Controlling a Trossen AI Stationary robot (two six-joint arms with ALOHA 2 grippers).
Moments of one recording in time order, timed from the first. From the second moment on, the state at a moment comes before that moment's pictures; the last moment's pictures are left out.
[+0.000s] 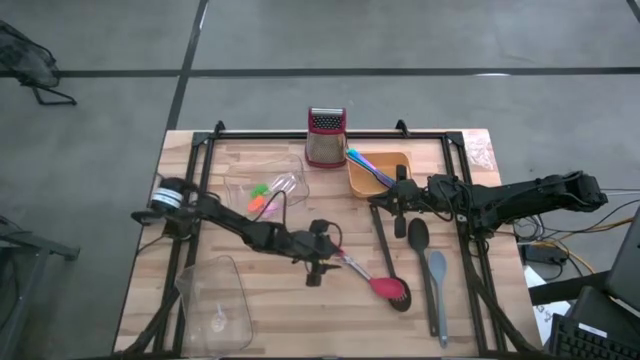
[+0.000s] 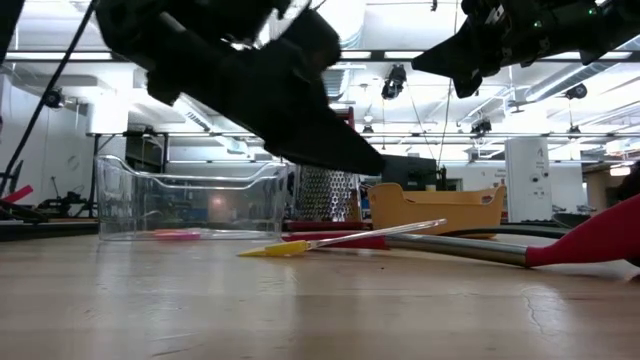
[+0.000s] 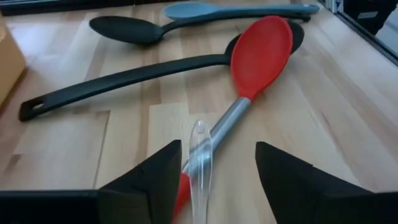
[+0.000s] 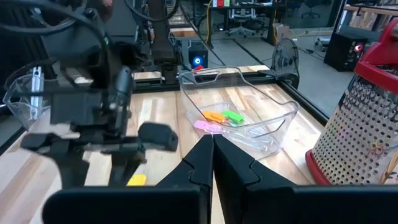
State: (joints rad) left arm -0.22 1.83 0.92 0.47 -0.10 -0.03; right arm -0.03 0.96 0.45 0.34 0.07 0.07
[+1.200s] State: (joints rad) left arm -0.22 2.06 1.17 0.24 -0.16 0.08; right arm -0.03 0.96 0.45 0.32 0.07 0.07
